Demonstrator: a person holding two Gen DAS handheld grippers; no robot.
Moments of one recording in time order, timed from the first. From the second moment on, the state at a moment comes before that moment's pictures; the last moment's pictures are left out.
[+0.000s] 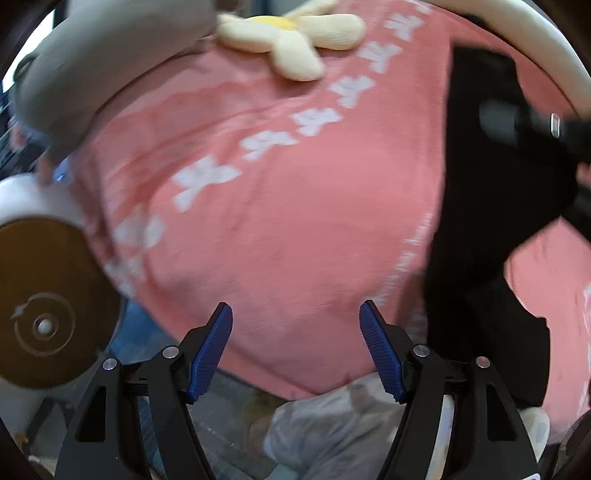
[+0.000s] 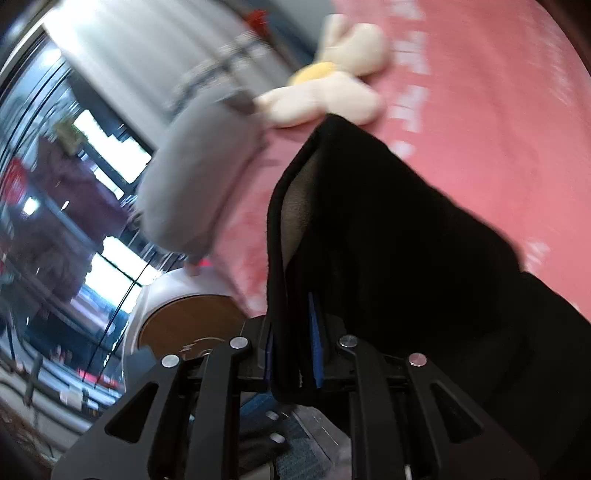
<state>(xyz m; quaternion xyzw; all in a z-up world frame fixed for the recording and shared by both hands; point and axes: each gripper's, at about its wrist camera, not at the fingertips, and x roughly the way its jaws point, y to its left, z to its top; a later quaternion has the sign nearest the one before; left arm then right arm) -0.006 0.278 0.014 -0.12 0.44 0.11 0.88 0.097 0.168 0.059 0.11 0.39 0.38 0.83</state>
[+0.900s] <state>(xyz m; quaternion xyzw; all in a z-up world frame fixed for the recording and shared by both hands) 0.027 0.095 -0.003 -0.05 0.48 -0.06 0.87 -0.012 -0.205 -0.073 0.21 0.44 -0.01 0.87</state>
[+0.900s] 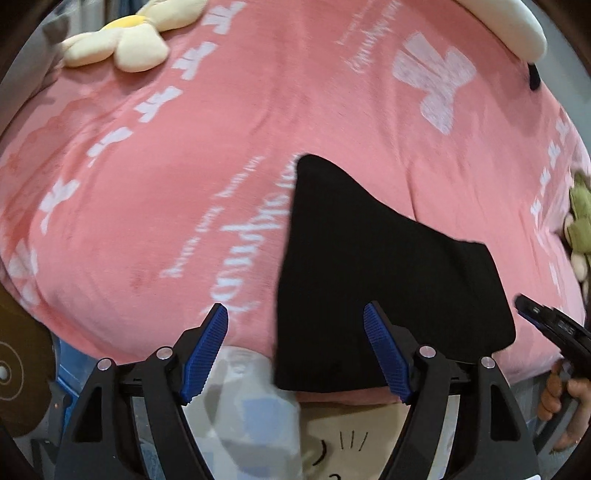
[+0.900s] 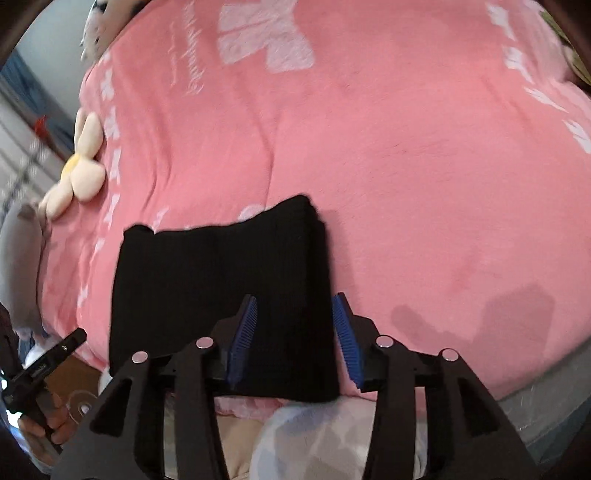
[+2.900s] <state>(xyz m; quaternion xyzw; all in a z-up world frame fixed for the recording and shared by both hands) 0.028 0.088 -0.049 0.04 0.52 -0.04 0.85 -0.017 -0.153 -0.067 0.07 0.45 -0.01 0.89</state>
